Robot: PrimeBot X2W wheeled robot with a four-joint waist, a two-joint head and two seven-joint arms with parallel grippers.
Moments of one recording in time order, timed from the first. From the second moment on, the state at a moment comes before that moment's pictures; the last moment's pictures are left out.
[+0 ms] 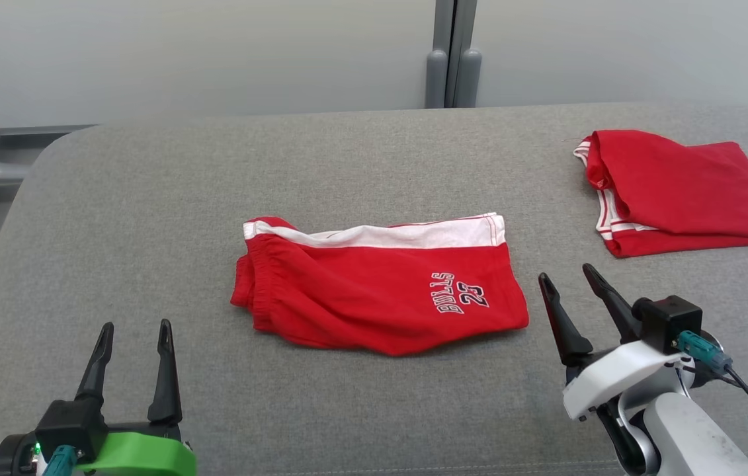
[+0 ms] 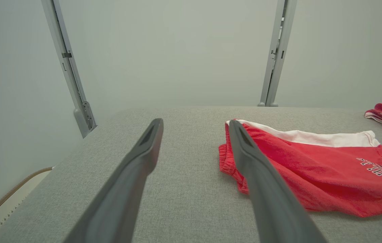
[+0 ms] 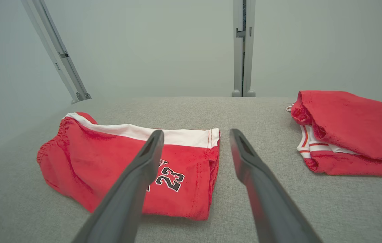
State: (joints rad) left arm 0.01 0.06 0.07 0.16 -0.11 -0.12 -0.26; right arm -0.25 -0.22 0.31 0.39 0.41 0.13 -0.26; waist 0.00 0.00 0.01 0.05
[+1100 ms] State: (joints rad) left arm 0.11 0.12 0.04 0.18 -0.11 -0.13 -0.26; right arm -0.09 -0.14 0.14 0.33 0.31 0.13 -0.26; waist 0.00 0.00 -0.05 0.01
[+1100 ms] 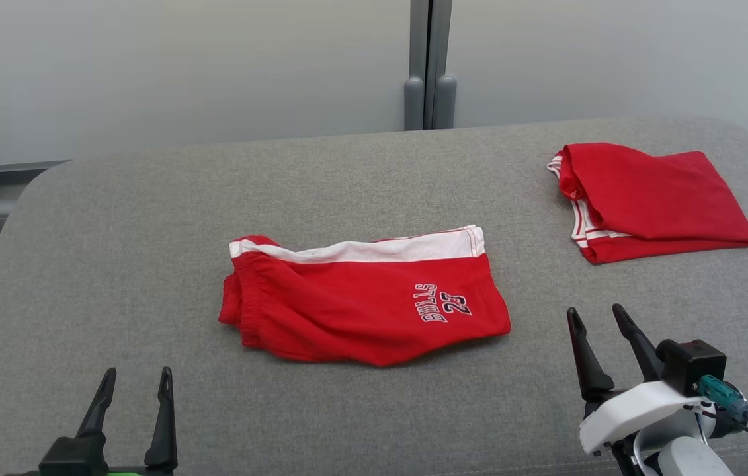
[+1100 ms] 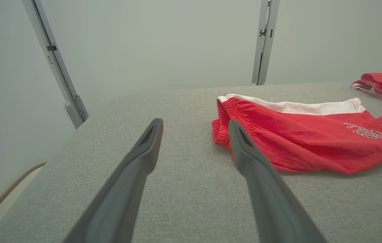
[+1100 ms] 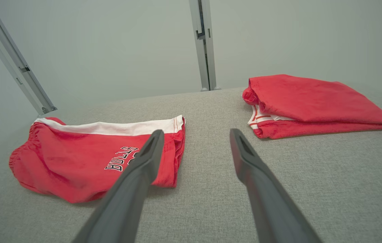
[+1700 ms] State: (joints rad) left arm 0.11 0.12 0.05 0.18 -0.11 -0.13 -0.26; right arm -0.09 -0.14 0.13 0.35 0.31 0.13 -0.26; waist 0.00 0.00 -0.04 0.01
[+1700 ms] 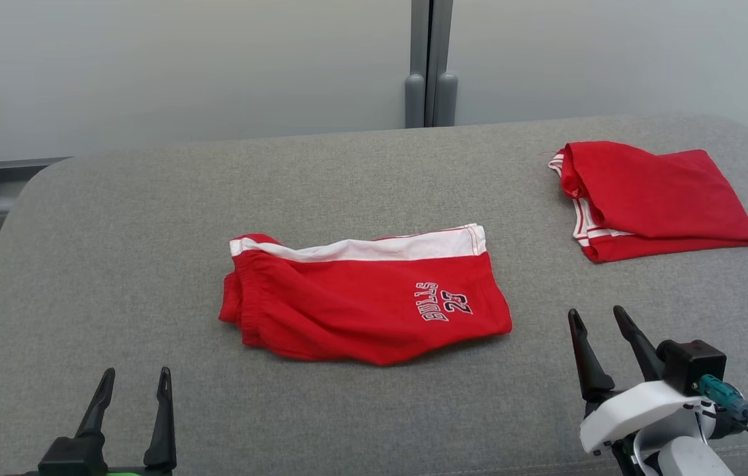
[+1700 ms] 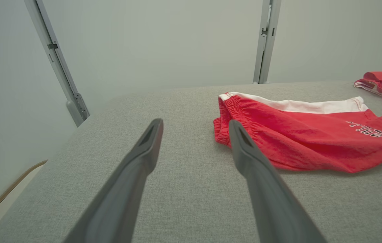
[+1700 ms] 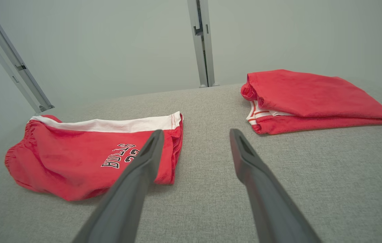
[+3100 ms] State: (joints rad) left arm -0.05 0.09 -0.07 0.20 -0.11 -0.13 -0.26; right arm -0.76 -0.14 0.23 1.26 0.36 0.13 -0.08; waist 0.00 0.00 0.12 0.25
